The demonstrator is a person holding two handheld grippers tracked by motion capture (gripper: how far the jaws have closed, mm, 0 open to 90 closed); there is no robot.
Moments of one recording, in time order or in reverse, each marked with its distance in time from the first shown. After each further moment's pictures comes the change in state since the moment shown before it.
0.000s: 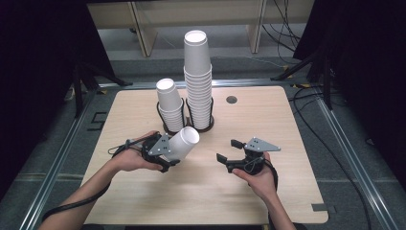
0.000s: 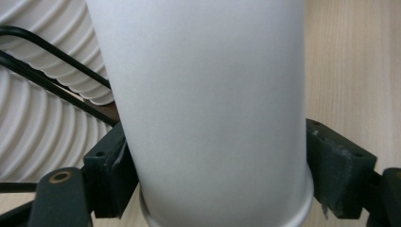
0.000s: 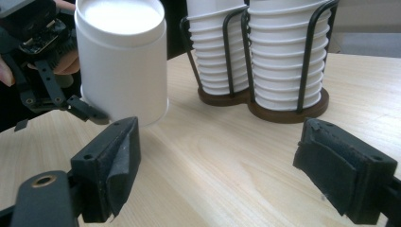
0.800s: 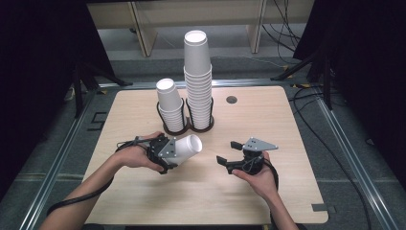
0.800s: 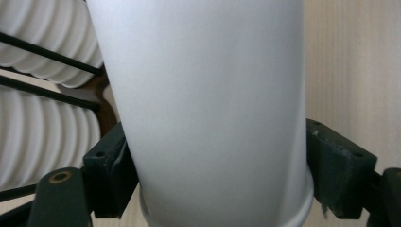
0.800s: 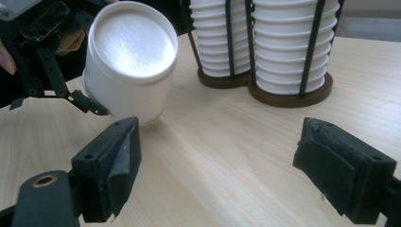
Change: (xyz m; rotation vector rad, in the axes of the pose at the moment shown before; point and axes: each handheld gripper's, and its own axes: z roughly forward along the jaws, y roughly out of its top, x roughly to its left) left arm -0.001 0.009 0.015 0.213 -0.072 0.157; right arm -0.002 -0.001 0.004 0.077 -0.004 -0.046
